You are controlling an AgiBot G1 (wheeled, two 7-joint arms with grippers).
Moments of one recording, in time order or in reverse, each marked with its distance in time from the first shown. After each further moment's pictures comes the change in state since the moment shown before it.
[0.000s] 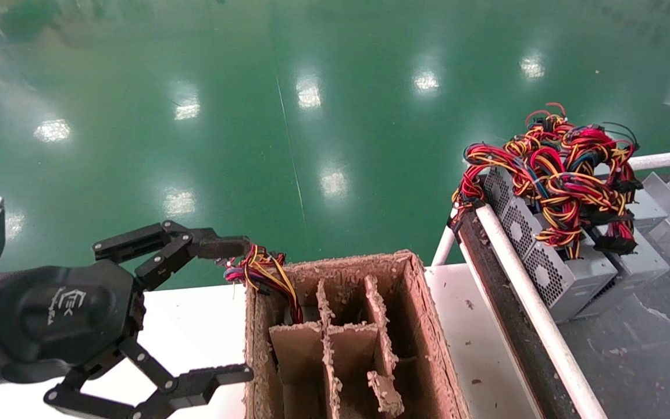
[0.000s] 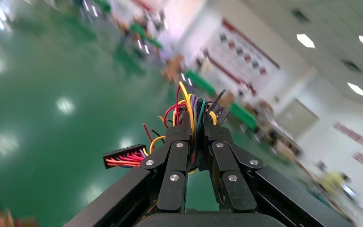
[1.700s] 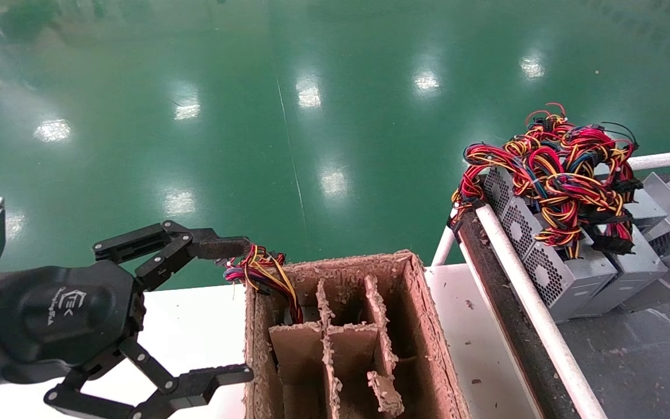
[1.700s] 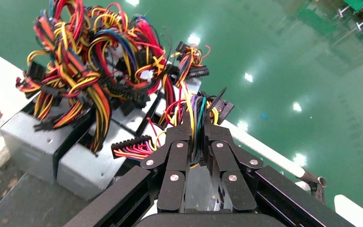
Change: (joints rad) left arm -0.001 -0.001 0.003 0.000 -0.002 -0.001 0.002; right arm -0.498 0.205 -0.126 0.020 0.157 0.041 -0.020
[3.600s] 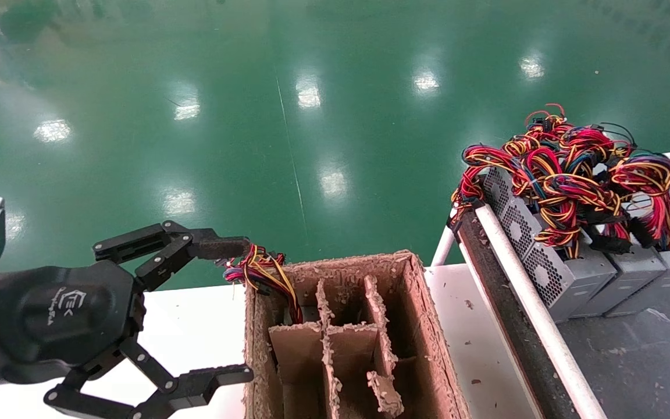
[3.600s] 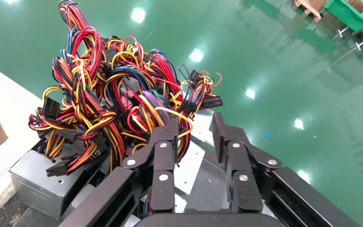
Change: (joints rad) left arm -0.001 -0.001 0.003 0.000 -0.002 -0.001 0.002; right arm 0.033 -0.058 -0.084 0.086 0.031 0.112 0.011
